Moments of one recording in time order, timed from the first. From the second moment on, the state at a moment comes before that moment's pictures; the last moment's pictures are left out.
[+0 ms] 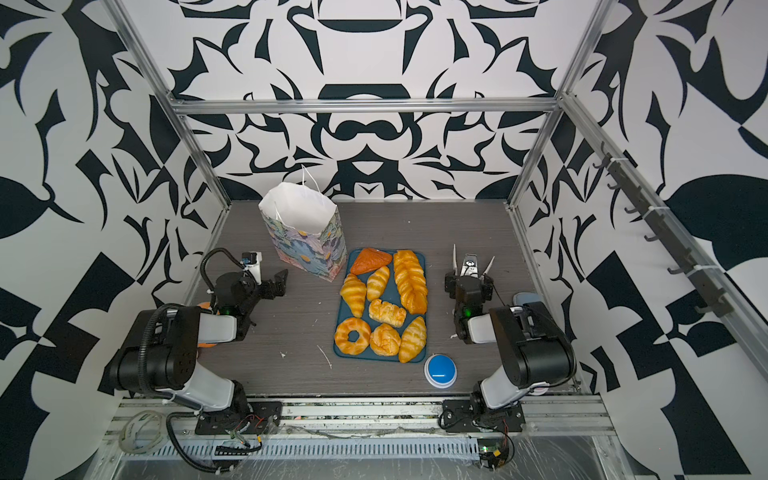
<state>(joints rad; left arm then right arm) 0.04 1.54 0.35 0.84 0.25 -0.03 0.15 1.54 0.34 0.81 0.44 0.02</state>
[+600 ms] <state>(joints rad) -0.06 0.96 0.50 0.28 -0.15 -0.27 0.19 1.23 0.93 -0.27 0.68 0.38</state>
